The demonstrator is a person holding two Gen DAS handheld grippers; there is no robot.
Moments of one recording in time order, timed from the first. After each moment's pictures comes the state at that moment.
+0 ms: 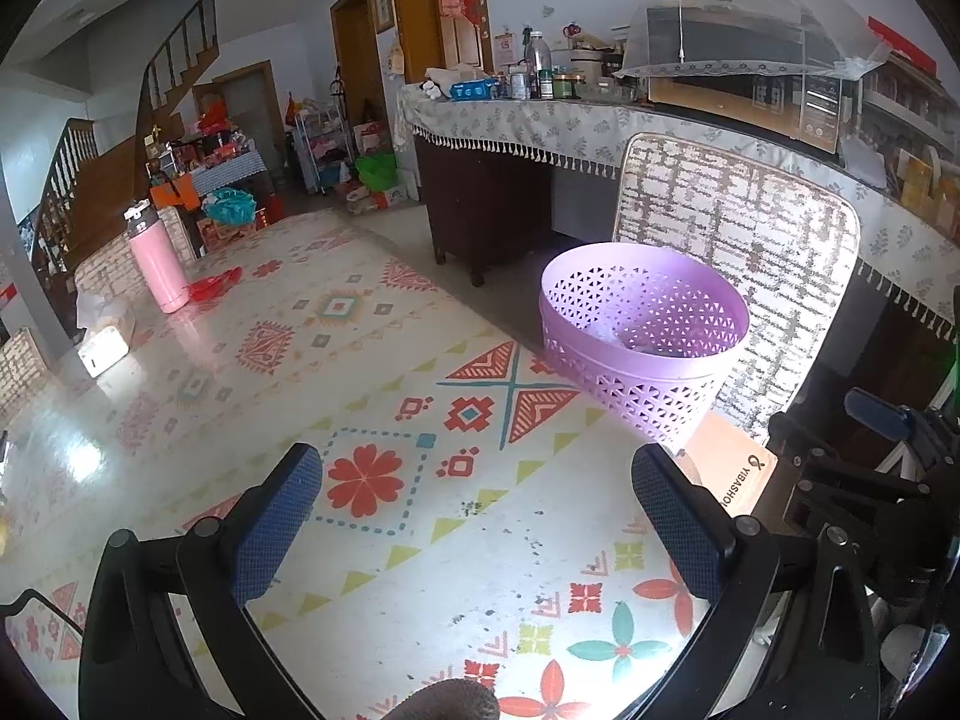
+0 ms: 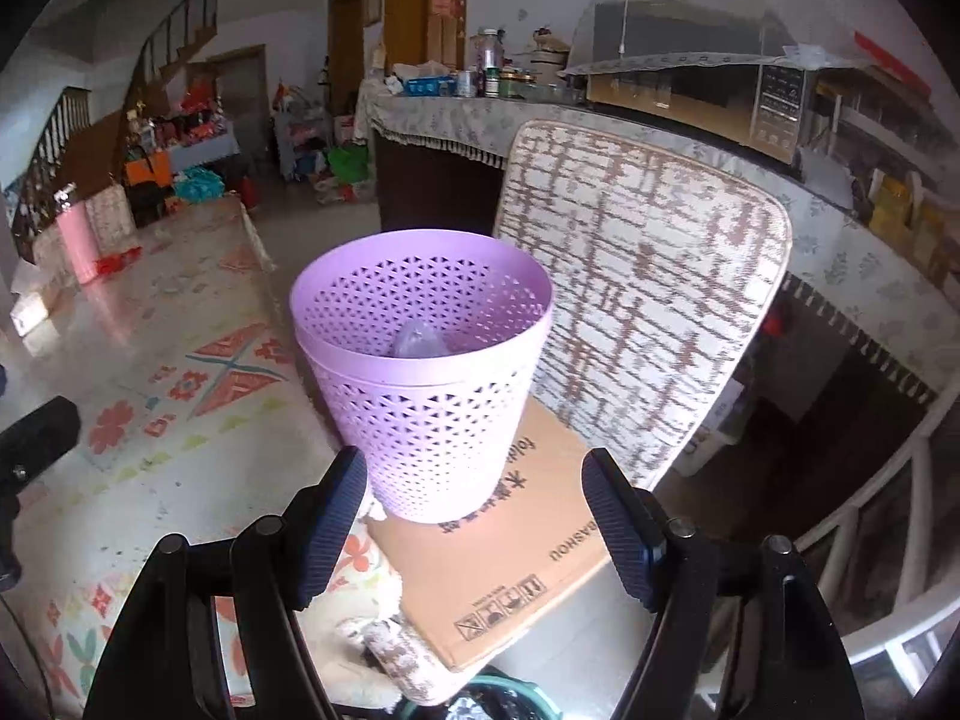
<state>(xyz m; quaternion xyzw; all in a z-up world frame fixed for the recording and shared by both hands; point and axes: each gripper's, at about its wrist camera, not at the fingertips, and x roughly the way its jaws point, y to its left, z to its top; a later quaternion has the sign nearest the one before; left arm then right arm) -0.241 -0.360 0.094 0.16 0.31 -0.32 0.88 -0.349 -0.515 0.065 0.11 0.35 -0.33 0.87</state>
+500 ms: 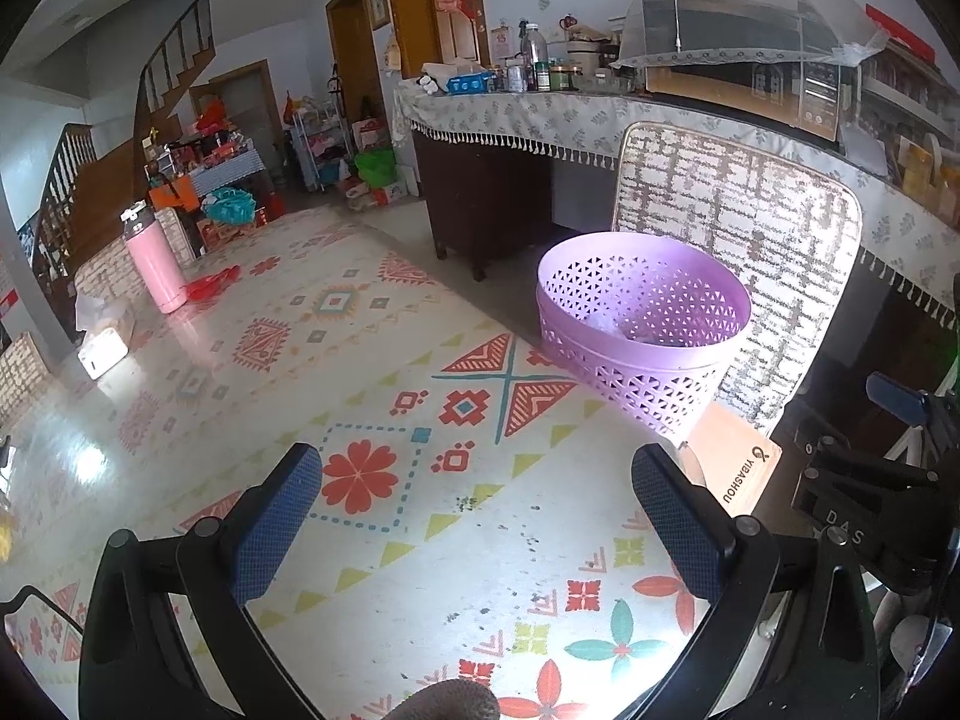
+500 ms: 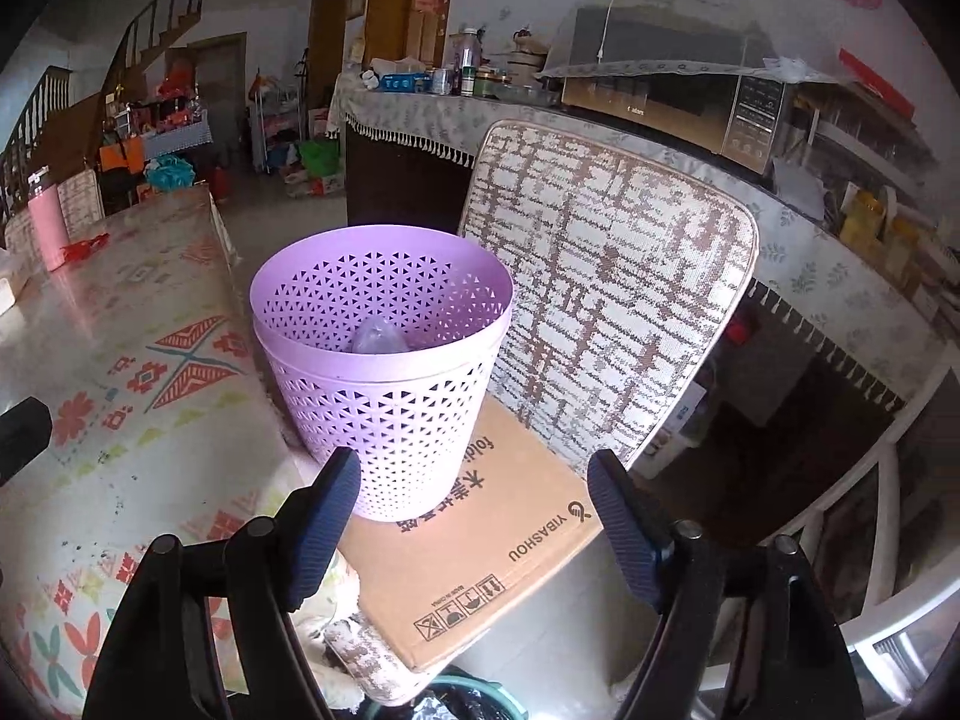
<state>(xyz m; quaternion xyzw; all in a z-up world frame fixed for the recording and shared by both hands) -0.241 -0.358 0.088 0.17 0.31 -0.32 0.88 -0.352 -0.519 0.065 0.09 0.36 -0.37 0.85</state>
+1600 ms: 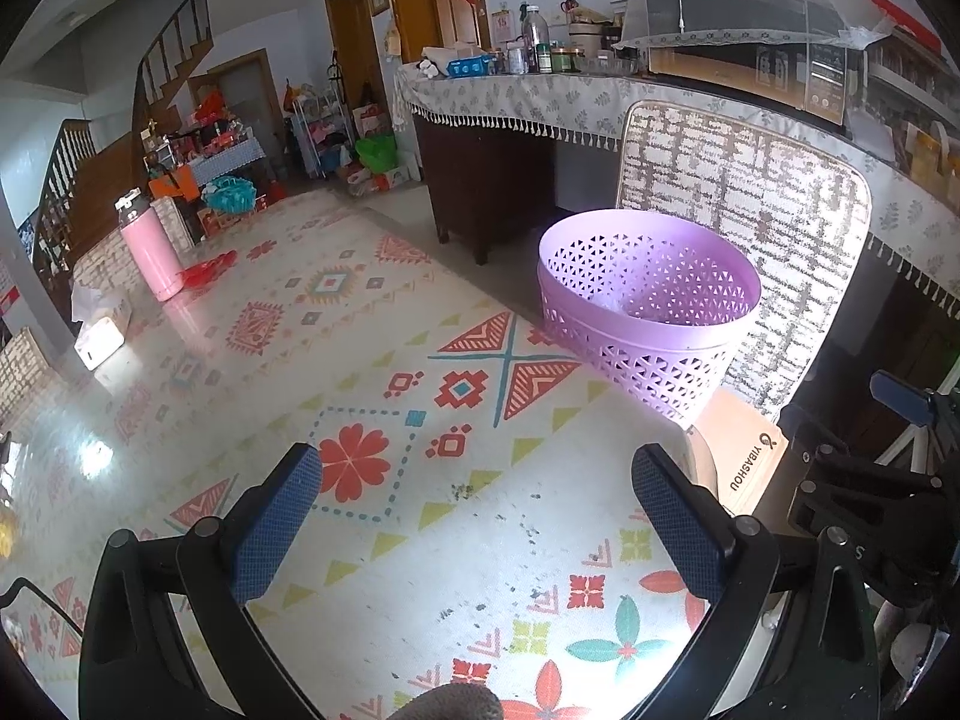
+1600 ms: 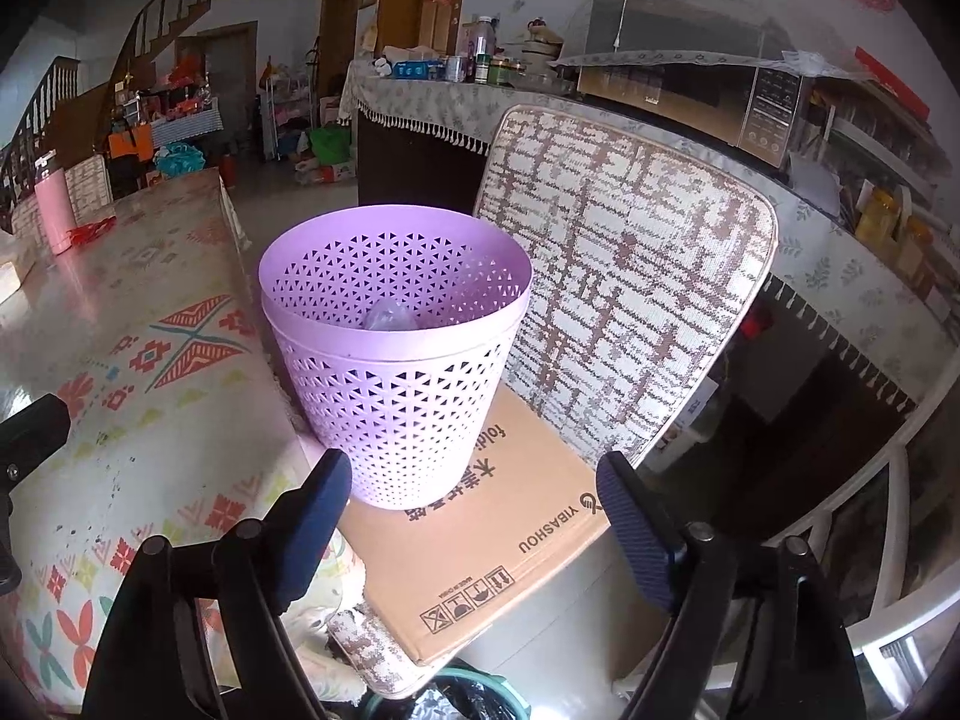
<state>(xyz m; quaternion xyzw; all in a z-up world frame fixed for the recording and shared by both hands) -0.240 -0.366 0.075 0.18 0.32 -0.31 0.87 -0.346 -0.518 0.054 0.09 0.38 -0.35 0.85</state>
